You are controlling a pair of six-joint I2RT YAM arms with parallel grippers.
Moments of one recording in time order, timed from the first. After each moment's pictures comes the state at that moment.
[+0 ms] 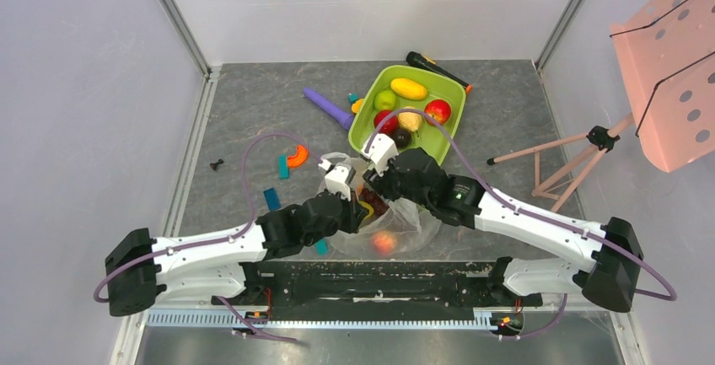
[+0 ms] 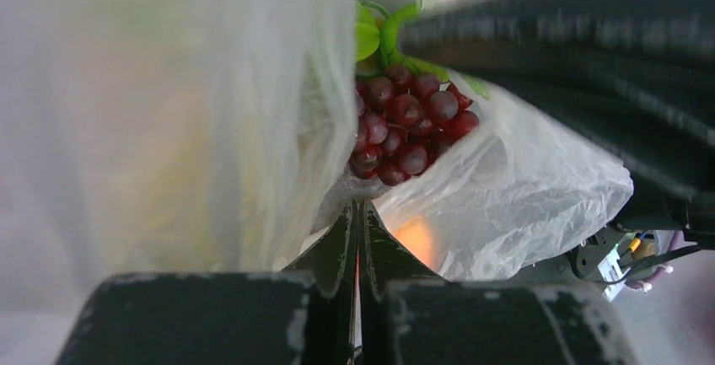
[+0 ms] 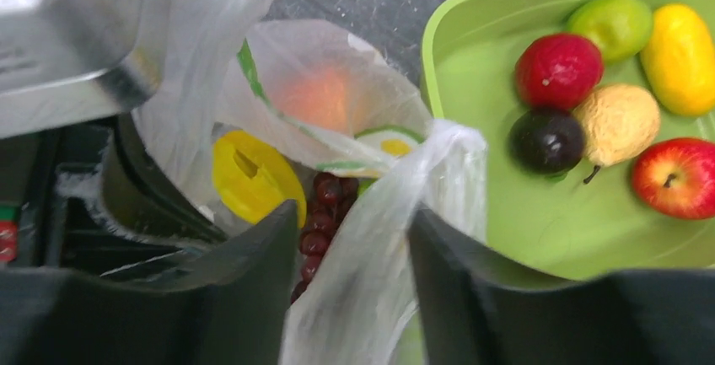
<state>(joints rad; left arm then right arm) -1.14 1.02 0.55 -0.02 -0.34 -0.67 1.00 1.22 0.96 -0.22 0.21 -0.10</state>
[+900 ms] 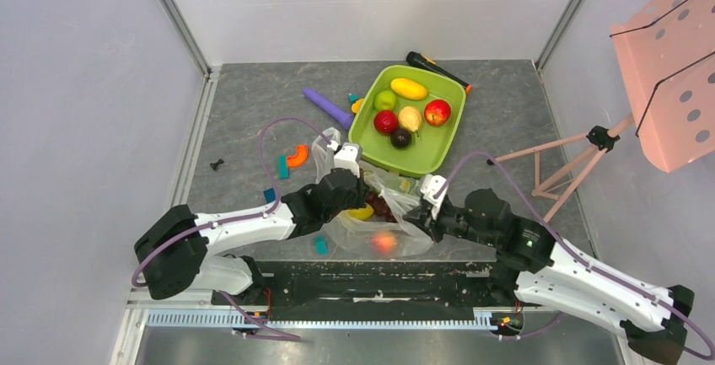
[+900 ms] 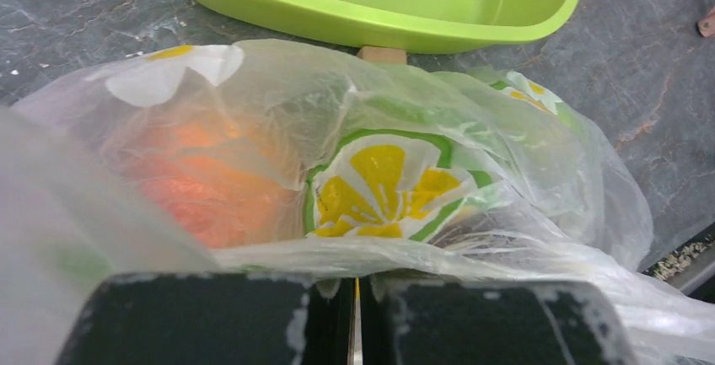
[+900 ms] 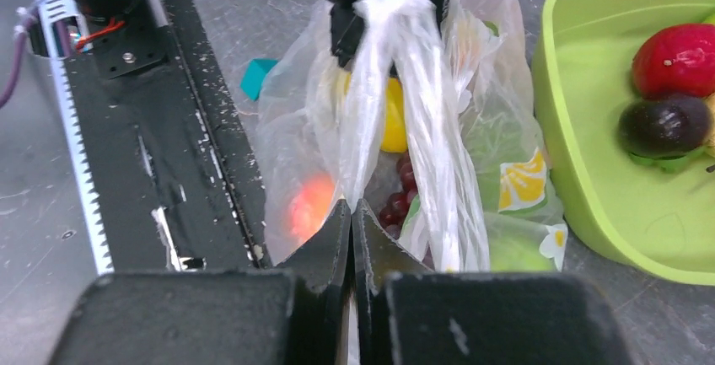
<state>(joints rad) -0.99 1.32 0.66 0.12 -0.36 -0.58 1.00 0.65 0.60 -0.30 -0.10 -0.06</state>
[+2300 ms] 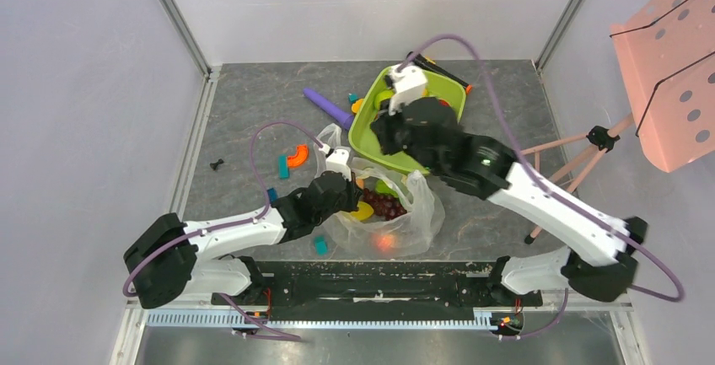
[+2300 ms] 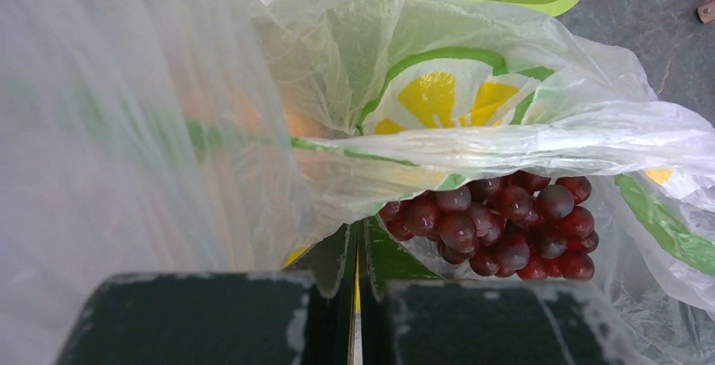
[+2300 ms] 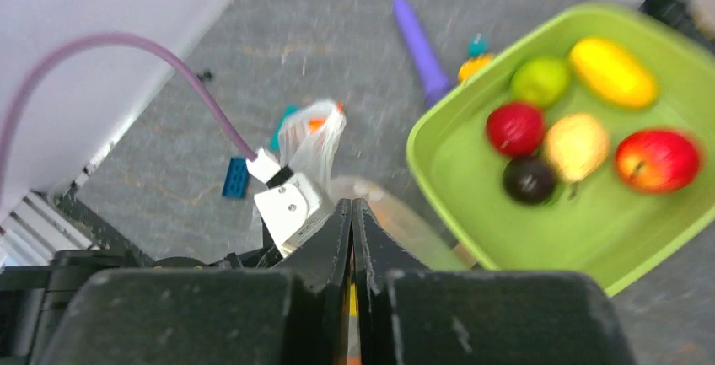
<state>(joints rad) -0.95 1.24 0.58 0.13 -0.31 -0.56 1.00 1.26 1.55 -0.55 0.41 0.26</state>
